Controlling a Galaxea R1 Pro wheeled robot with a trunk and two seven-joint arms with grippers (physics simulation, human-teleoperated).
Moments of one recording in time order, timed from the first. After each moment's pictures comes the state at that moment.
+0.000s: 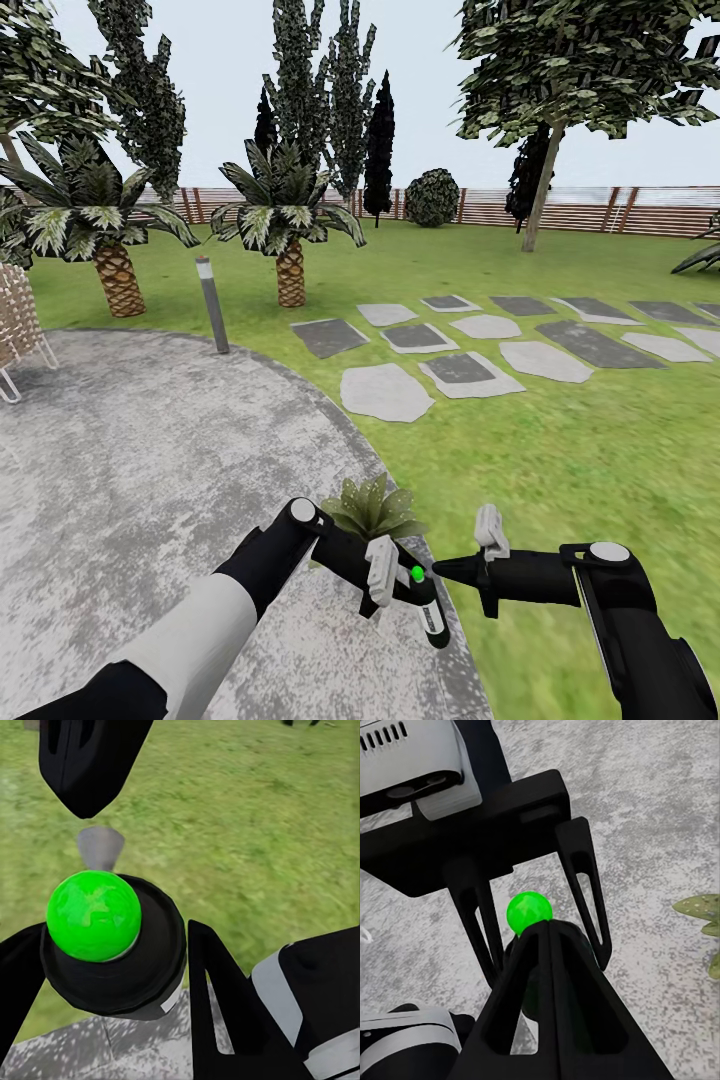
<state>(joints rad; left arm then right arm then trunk) -0.79 -0.17 -0.39 -0.63 -0.27 -0.10 -1.41 -0.33 -0.04 -0.23 -1.50 0.40 0.55 1.54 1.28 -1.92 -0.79</state>
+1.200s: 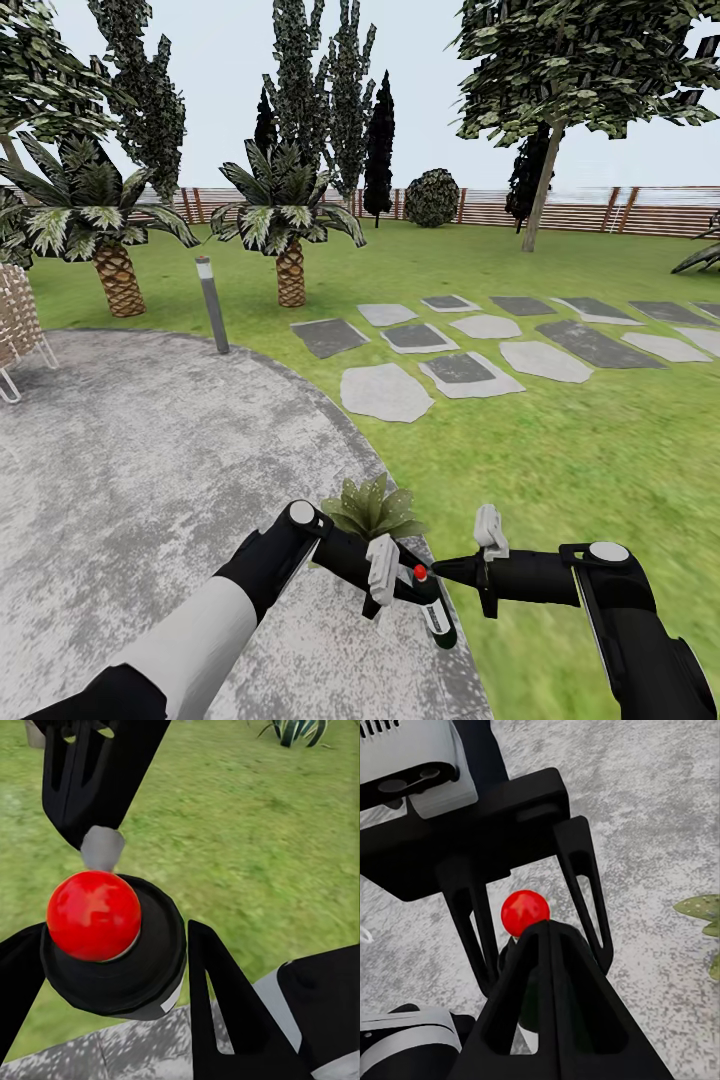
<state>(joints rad) -0.78 -0.17 -0.39 -0.63 -0.23 -0.11 -1.41 -0.33 -0.04 -0.22 -1.50 0.40 0.55 1.54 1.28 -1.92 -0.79</state>
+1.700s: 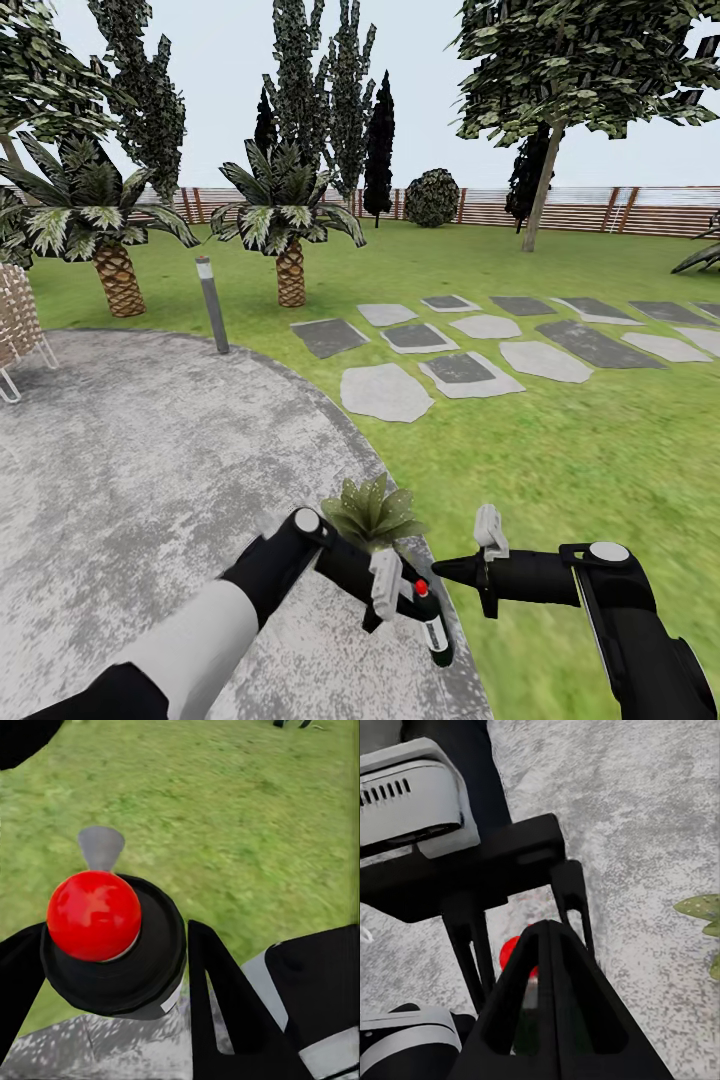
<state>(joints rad) -0.78 -0.17 -0.45 -0.59 -0.23 -0.11 -1.39 -0.33 -0.04 -0.22 -1.50 0.40 0.55 1.55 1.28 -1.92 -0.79</state>
